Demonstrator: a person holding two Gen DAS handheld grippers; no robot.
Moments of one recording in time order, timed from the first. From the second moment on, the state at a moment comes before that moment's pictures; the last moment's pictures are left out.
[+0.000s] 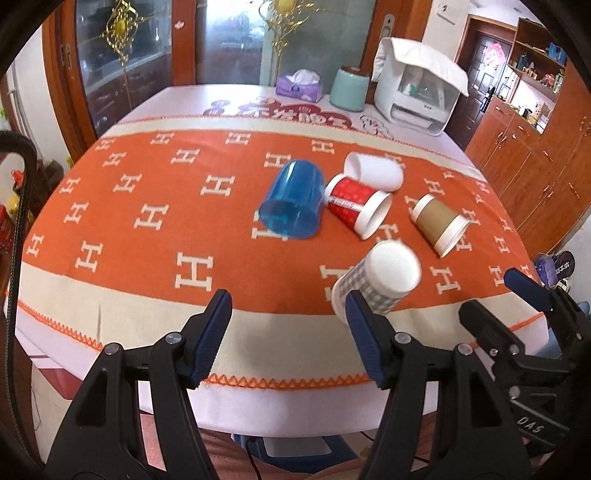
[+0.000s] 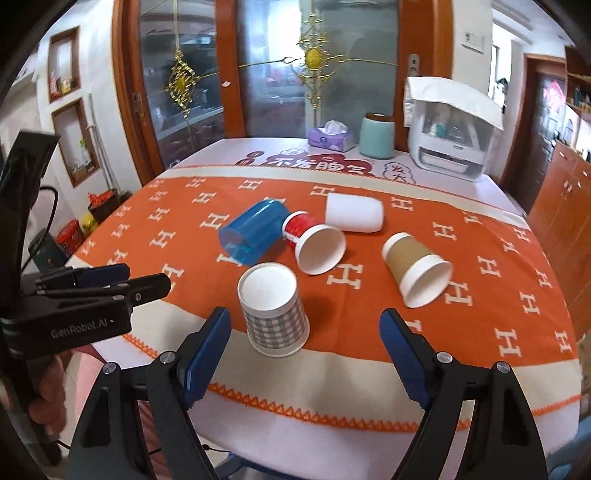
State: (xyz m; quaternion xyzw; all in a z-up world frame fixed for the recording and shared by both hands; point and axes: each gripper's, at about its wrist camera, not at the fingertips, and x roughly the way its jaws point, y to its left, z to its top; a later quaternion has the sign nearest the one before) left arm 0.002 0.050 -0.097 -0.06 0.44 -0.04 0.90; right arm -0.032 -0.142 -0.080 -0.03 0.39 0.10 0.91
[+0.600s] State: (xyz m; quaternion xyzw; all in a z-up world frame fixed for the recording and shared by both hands) left arm -0.005 0.010 0.001 -0.04 0.36 -0.05 0.93; right arm -0.044 -0.175 0.037 0.02 0.35 0.06 0.93
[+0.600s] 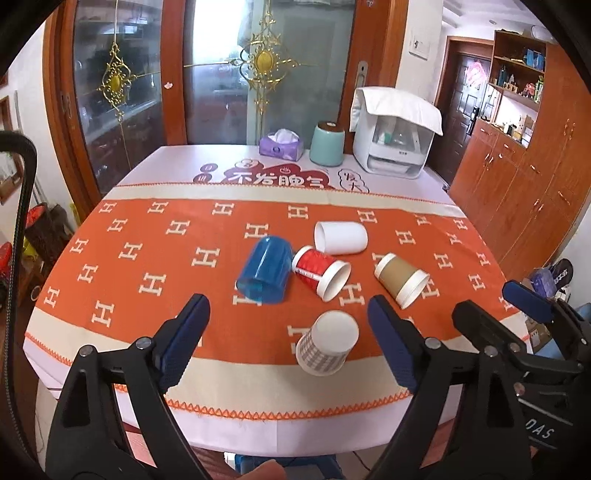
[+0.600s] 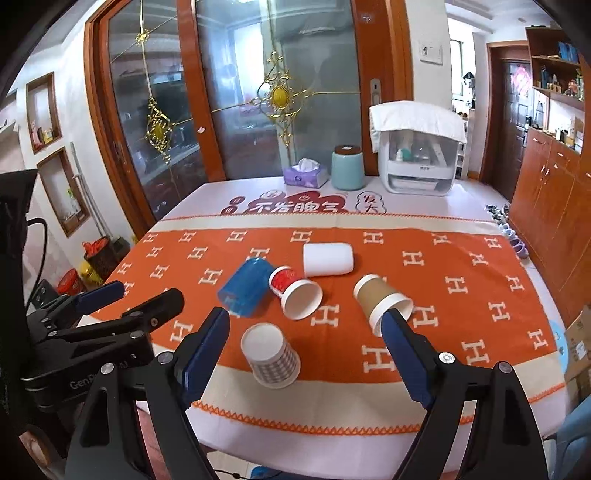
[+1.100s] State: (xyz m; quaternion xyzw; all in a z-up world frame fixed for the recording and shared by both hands) left arm -0.002 -0.008 0.026 -0.01 0.33 -0.03 0.94; right arm -0.031 -0.199 0.065 0.04 0.34 0.04 0.94
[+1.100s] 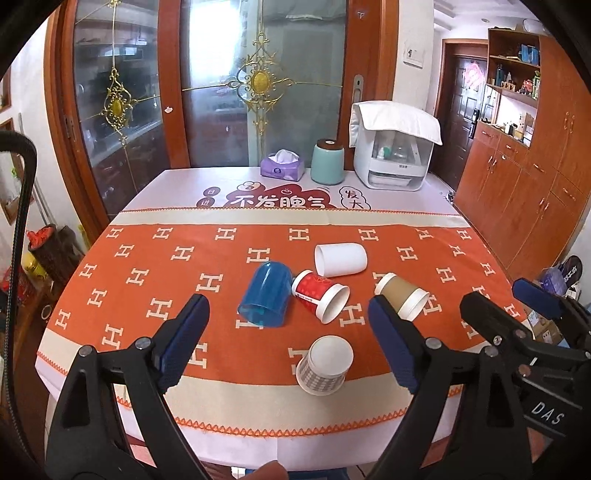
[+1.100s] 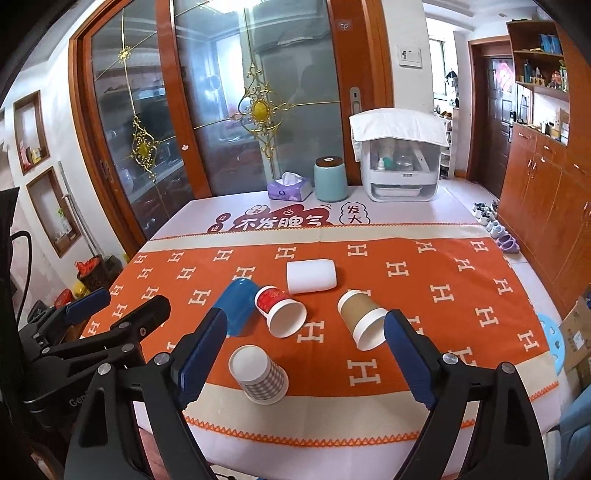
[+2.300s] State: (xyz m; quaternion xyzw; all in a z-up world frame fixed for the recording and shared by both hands) left arm 0.015 -0.002 0.013 -0.01 0.35 -0.02 0.94; right arm -0.009 -0.196 0.046 0.04 0.36 0.04 0.93
